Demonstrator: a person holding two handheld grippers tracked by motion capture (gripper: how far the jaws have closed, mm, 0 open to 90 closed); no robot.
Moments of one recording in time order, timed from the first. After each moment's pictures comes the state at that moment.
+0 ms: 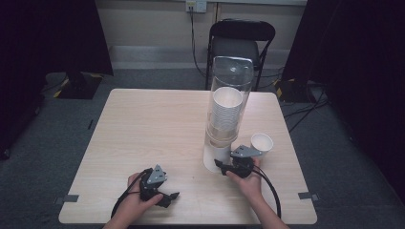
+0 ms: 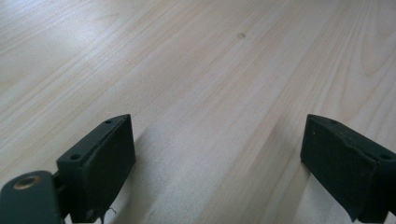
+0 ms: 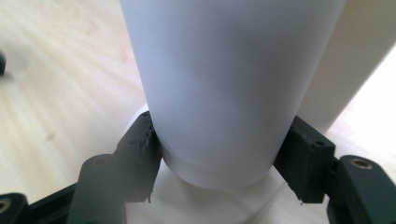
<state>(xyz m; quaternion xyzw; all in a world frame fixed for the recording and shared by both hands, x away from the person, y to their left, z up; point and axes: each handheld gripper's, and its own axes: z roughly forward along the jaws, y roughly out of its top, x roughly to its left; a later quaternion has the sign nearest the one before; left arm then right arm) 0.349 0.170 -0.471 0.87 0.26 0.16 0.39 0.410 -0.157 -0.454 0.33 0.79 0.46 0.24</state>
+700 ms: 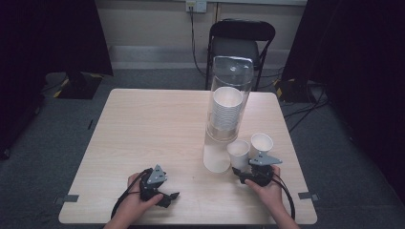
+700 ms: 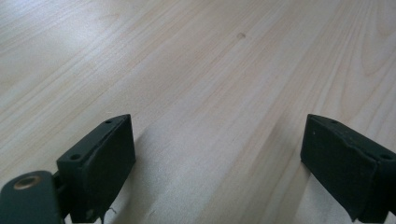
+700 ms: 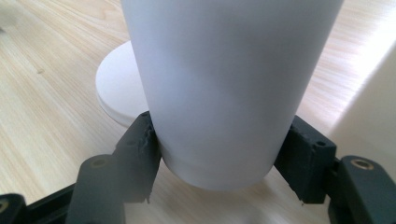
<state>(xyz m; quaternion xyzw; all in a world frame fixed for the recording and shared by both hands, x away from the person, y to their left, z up) 0.349 0.170 -0.471 0.87 0.26 0.16 0.39 0.382 -0.216 -0.453 0.35 0.79 0.43 0.25</state>
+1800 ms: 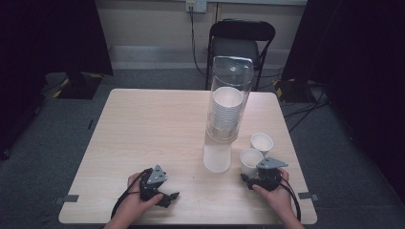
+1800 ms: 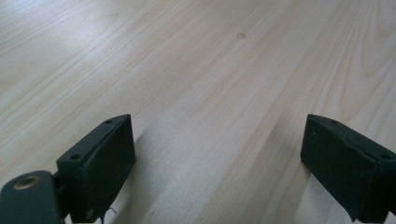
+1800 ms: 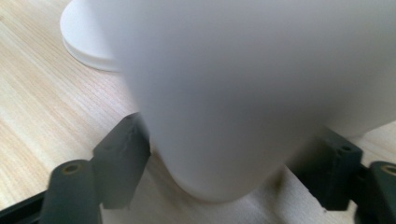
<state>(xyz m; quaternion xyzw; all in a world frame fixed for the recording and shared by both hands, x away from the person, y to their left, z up) 0.349 0.170 -0.471 0.87 0.26 0.16 0.39 0.373 -0.238 -0.460 0.37 0.81 0.39 0.25</state>
